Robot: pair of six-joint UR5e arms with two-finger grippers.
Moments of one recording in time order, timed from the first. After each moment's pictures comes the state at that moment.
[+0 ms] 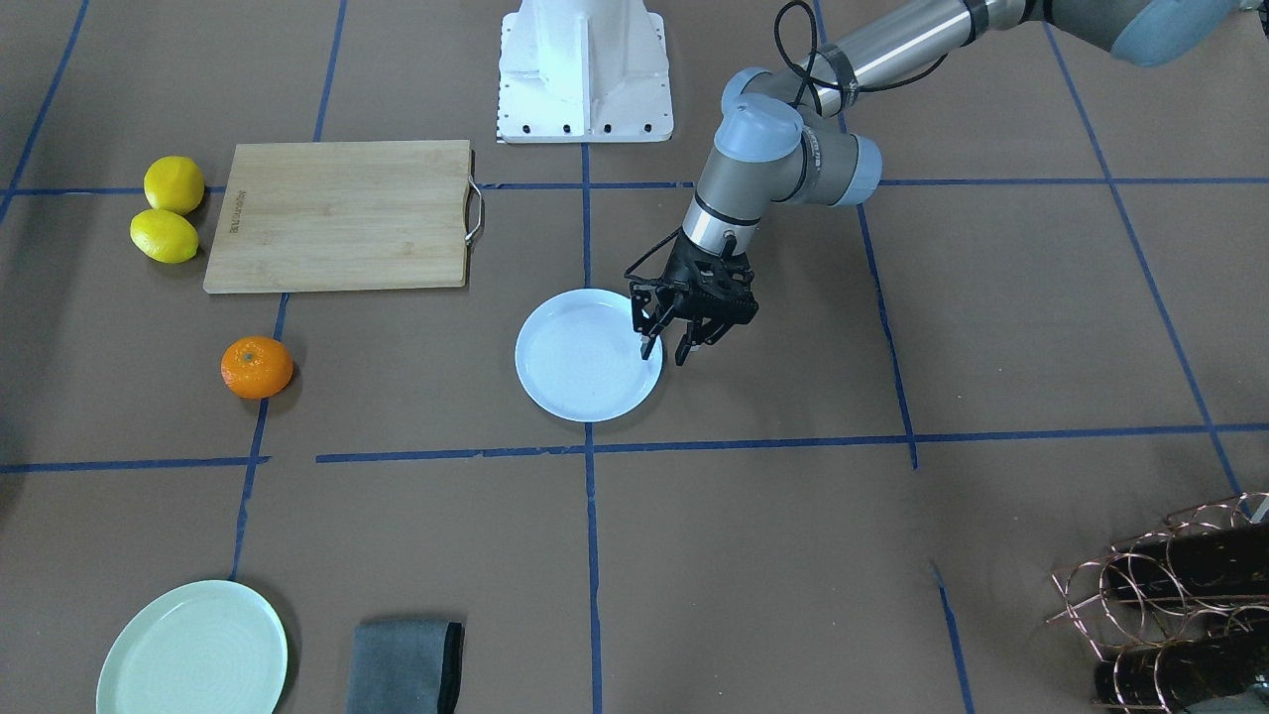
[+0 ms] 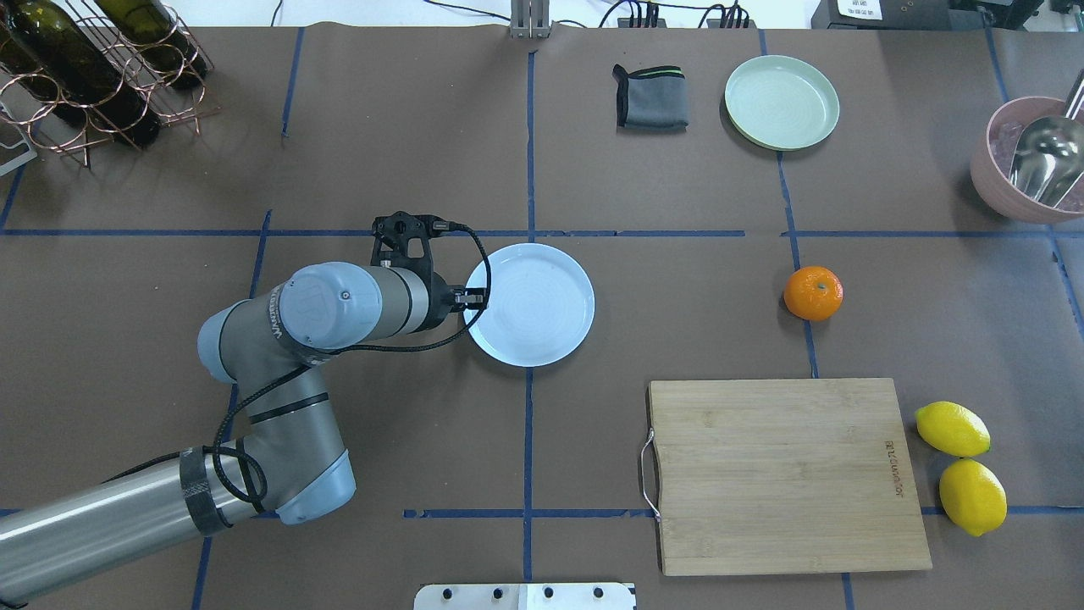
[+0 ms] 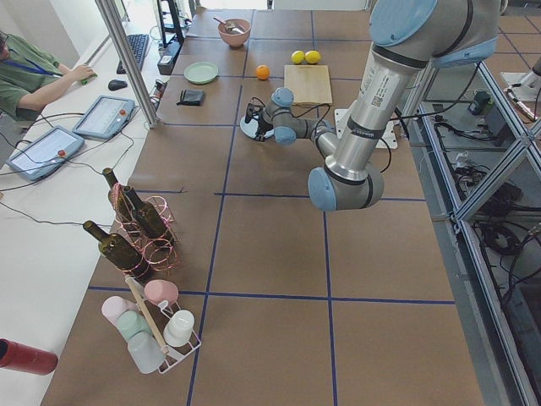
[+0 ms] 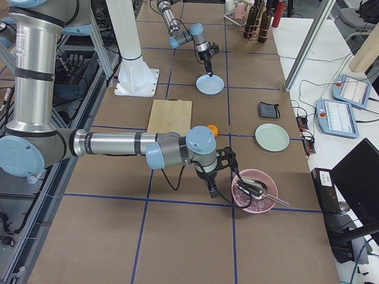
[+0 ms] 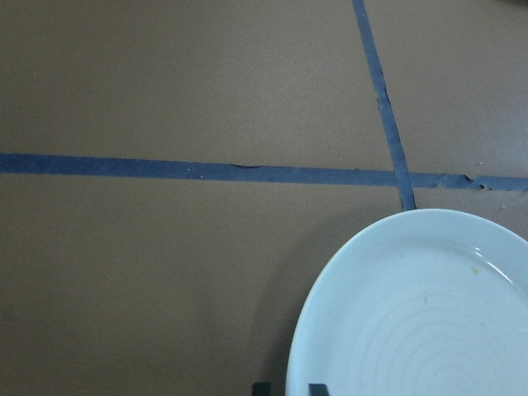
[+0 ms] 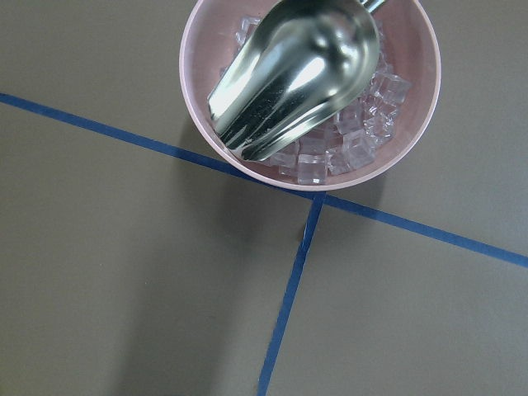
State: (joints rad) left arm -0.48 -2.14 -1.51 -2.21 -1.60 -1.23; right arm 1.56 -1.72 1.75 -1.36 2.34 -0.11
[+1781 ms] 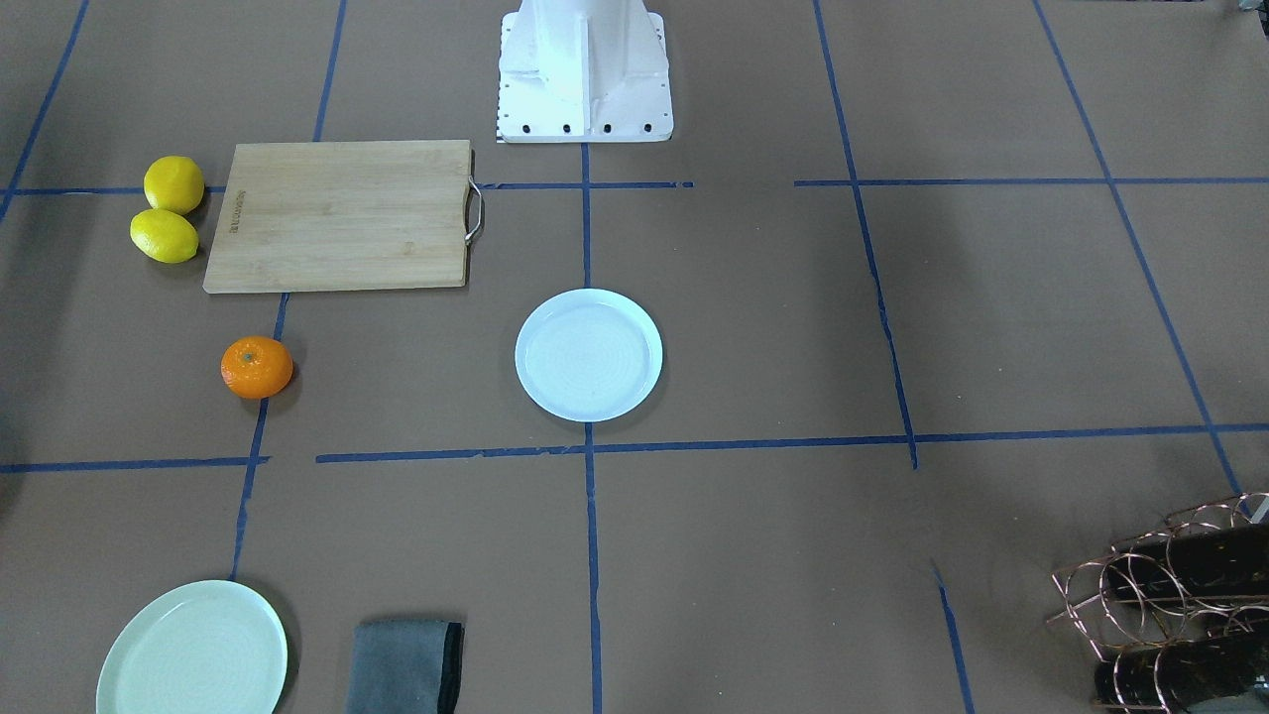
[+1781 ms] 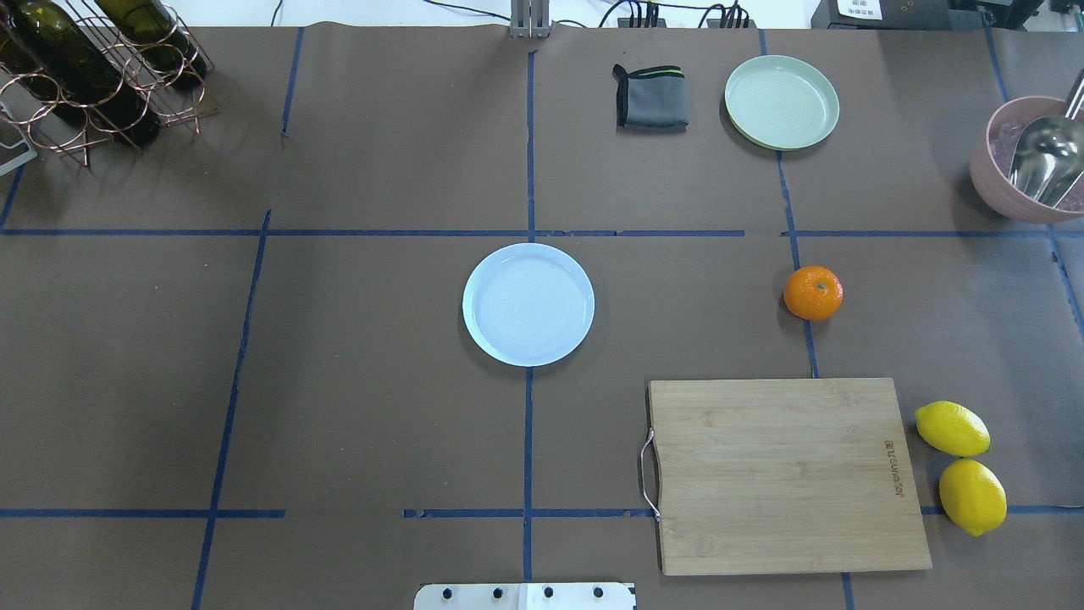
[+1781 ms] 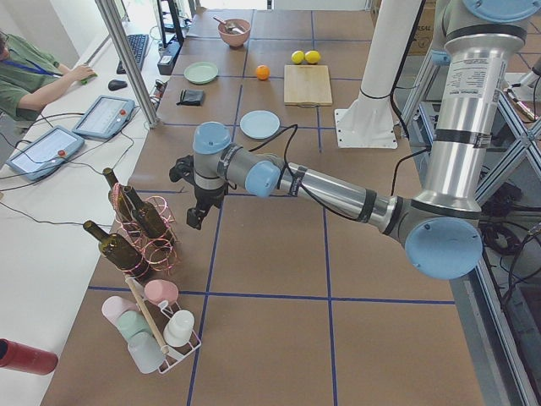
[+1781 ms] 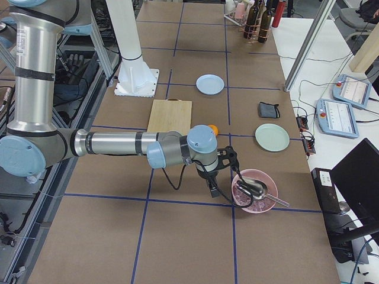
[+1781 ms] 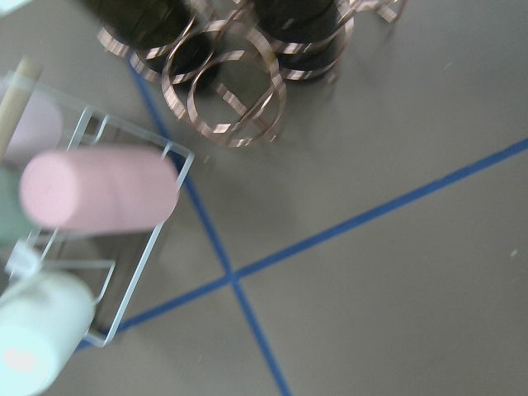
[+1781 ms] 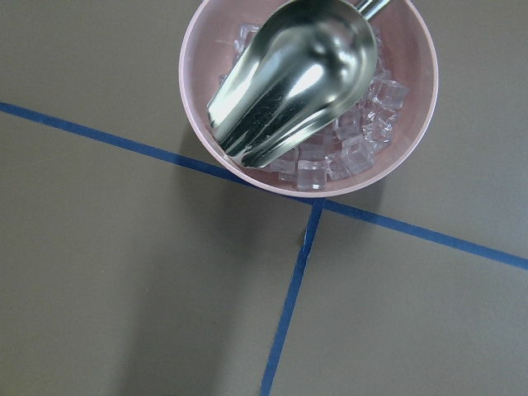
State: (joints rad) left arm -1.55 -1.61 -1.68 -1.49 -2.29 0.28; right arm 1.56 -1.71 1.75 -1.36 2.34 -0.10
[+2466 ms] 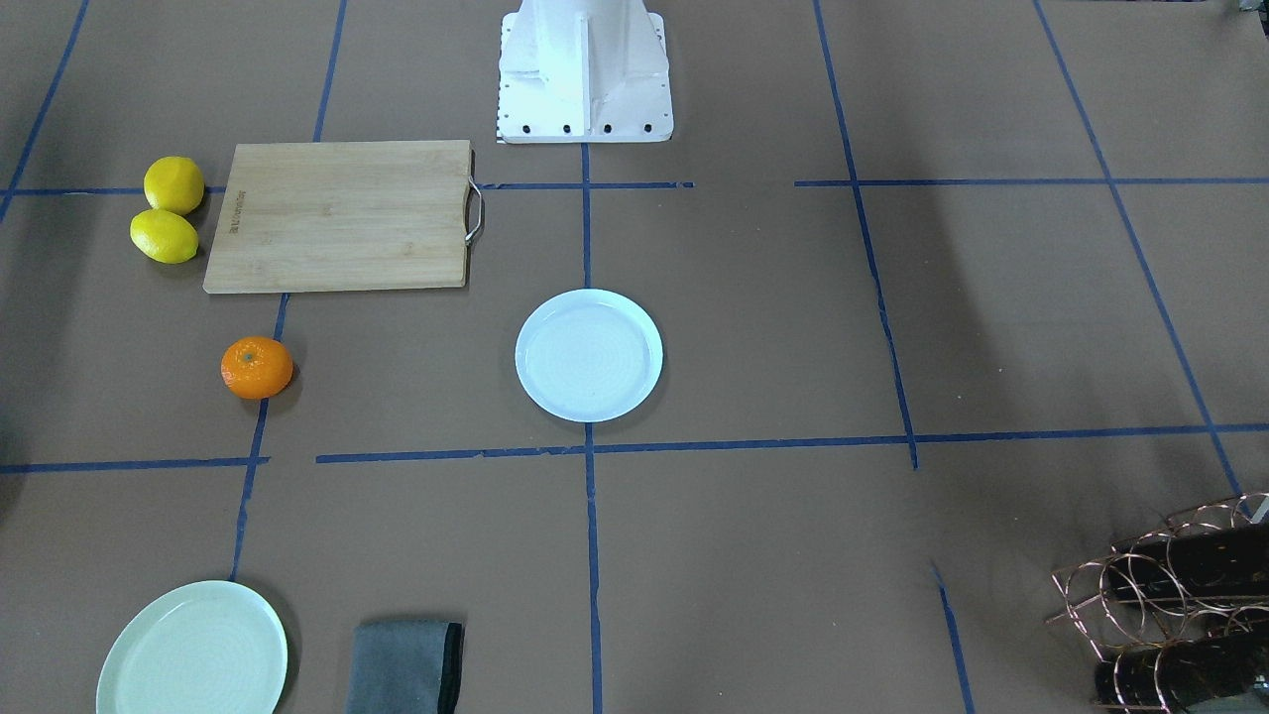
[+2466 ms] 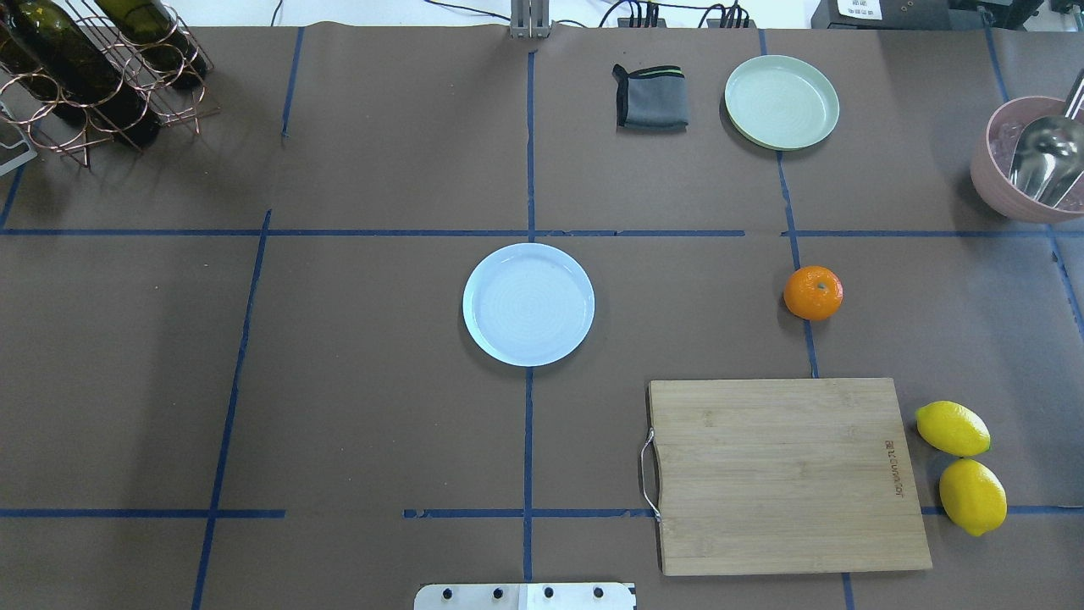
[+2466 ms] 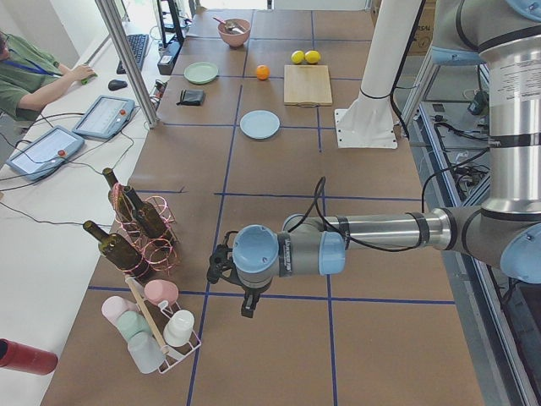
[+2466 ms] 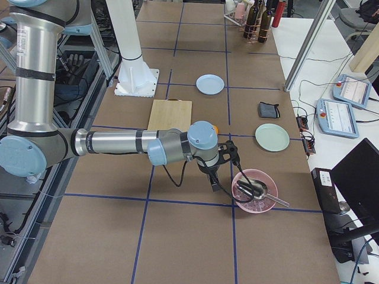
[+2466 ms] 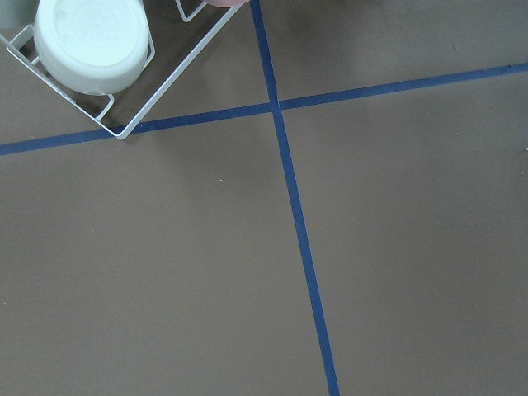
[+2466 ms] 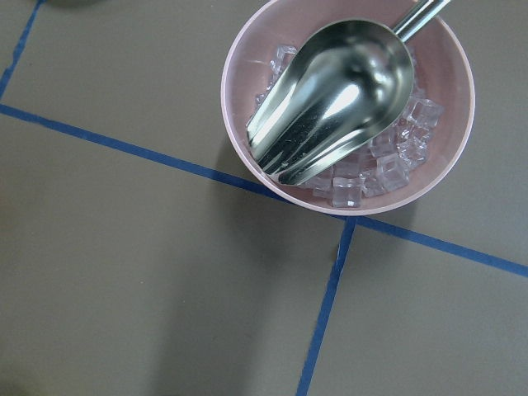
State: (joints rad) left arm -1.71 -1.40 -1.67 -1.65 -2.45 0.21; right arm 1.56 -1.71 1.77 -1.35 2.39 -0.08
